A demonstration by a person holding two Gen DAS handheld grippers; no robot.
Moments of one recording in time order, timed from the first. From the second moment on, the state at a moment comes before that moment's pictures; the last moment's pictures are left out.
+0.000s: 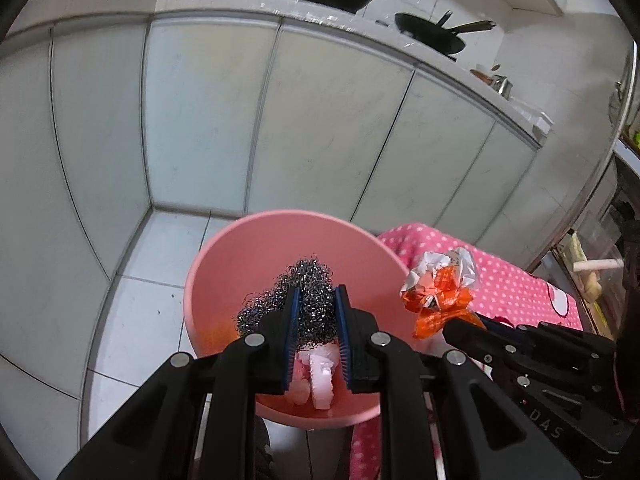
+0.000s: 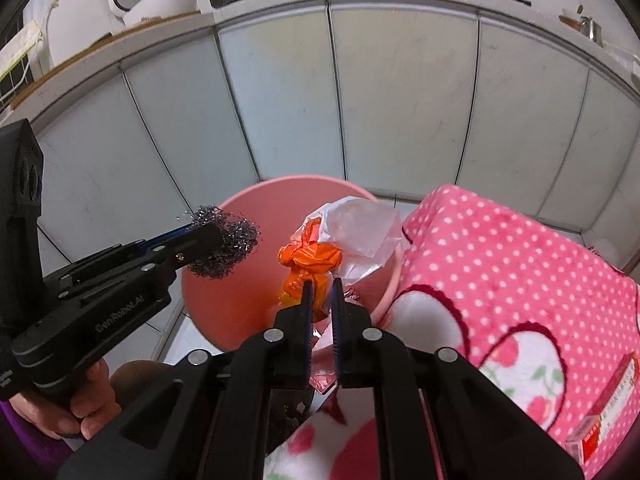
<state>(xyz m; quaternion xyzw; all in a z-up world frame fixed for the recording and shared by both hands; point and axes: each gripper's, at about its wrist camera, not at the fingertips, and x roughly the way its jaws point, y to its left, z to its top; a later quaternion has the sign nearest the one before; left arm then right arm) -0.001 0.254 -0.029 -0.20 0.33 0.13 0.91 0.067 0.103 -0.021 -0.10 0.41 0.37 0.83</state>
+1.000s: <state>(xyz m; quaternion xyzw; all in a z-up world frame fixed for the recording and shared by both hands) 0.006 0.273 -0.052 -0.24 0.36 0.14 0.89 0.079 0.111 -0.040 -0.10 0.43 0.39 0.81</state>
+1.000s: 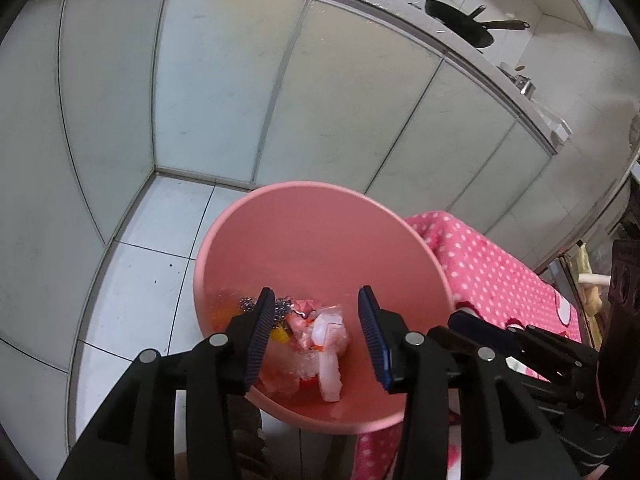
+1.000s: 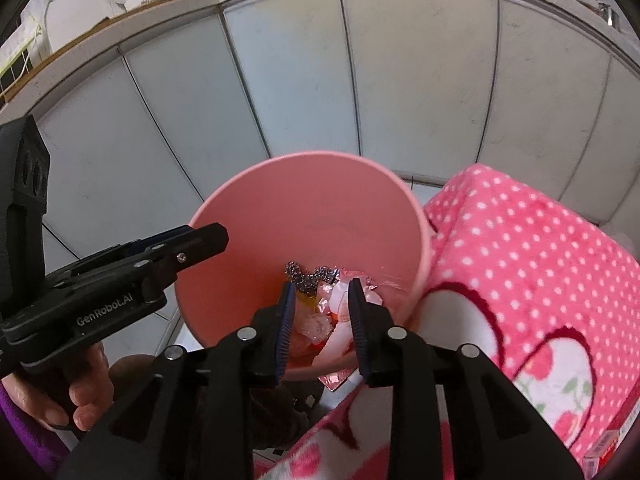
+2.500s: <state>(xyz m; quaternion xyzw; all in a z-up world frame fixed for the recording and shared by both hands) -0.022 0.031 -0.054 -0.10 0.46 -0.14 0.87 -0.002 -0.162 -0.031 0.01 0.42 0.23 0.87</state>
